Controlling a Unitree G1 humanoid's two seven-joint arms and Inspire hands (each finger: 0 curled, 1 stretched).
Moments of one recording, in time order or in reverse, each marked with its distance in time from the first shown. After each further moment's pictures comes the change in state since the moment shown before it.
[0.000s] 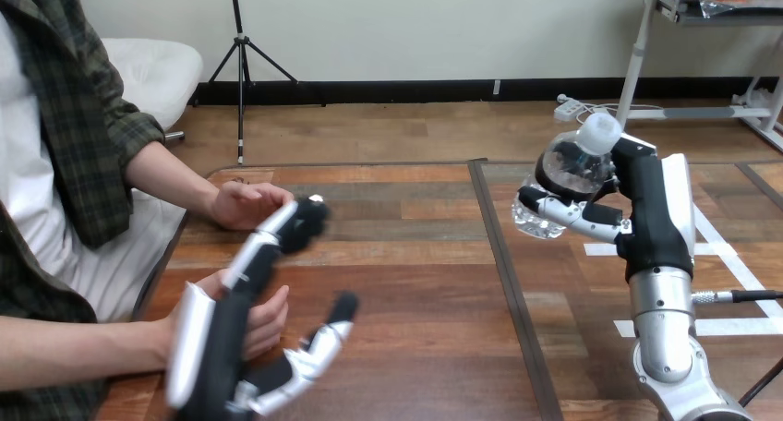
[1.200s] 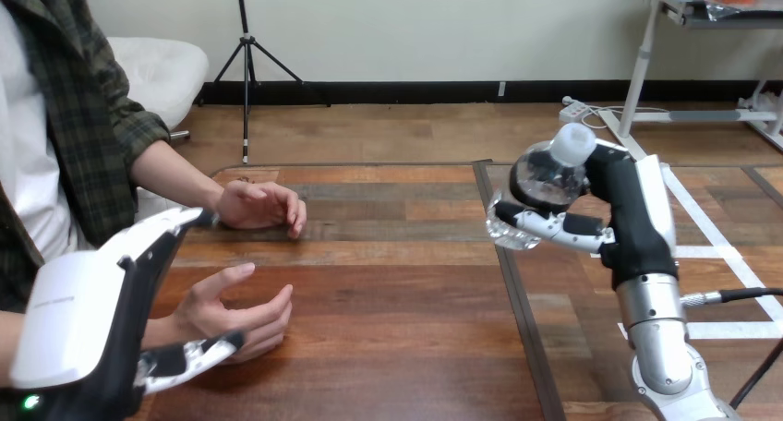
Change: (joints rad) left arm 0.151 0.168 0.272 -0.471 0.505 0.546 0.066; right arm 0.057 0.008 0.010 -0.091 0.005 -0.043 0.120
